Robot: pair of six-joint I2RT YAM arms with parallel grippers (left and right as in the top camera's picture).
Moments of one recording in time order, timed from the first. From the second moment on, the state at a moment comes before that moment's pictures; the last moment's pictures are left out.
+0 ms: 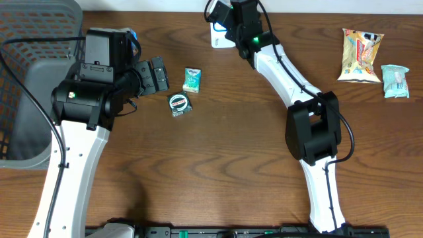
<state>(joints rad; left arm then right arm) -0.16 1.38 1.54 -1.03 0.04 -0.35 0.39 2.40 2.09 -0.24 0.26 -0.87</state>
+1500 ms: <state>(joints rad) -0.16 1.38 1.54 -1.03 0.04 -0.35 -0.37 2.21 1.95 -0.86 0.37 -0.18</state>
